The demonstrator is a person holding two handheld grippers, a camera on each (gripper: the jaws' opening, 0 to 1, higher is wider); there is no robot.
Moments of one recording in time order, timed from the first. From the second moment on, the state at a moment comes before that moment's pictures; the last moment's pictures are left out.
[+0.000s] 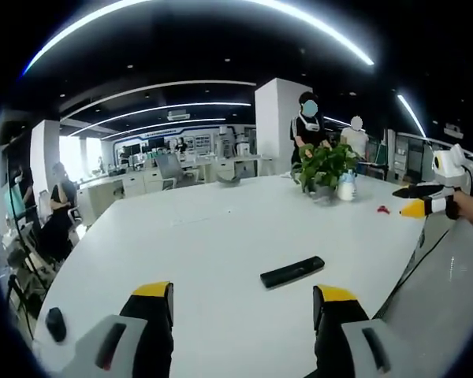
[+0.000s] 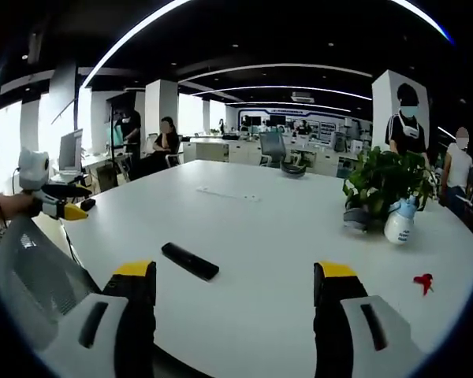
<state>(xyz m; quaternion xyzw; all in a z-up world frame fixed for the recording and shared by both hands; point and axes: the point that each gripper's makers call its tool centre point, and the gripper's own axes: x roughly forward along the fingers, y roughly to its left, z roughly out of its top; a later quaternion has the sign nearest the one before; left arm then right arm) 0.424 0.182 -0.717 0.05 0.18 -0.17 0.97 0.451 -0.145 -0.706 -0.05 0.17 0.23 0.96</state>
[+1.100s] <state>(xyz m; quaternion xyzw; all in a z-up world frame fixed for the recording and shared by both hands) 0.424 0.183 -0.722 0.06 0.19 -0.17 0.96 0.448 -0.138 -0.708 -0.06 0.18 0.25 0.95</state>
